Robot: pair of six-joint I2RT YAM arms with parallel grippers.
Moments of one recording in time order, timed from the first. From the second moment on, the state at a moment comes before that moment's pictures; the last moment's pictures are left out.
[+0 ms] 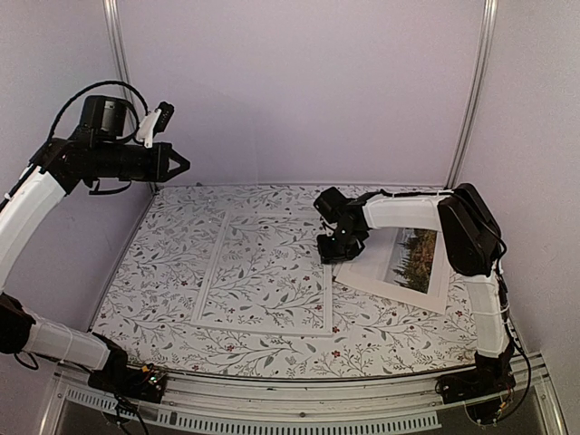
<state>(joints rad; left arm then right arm) -0.39 1.24 1.51 -0.81 0.23 -0.17 0.72 2.22 1.68 -0.65 0.07 0.48</state>
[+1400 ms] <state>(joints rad) -0.39 1.24 1.47 -0.80 0.26 -0.18 0.64 2.20 1.62 -0.54 -0.13 0.50</state>
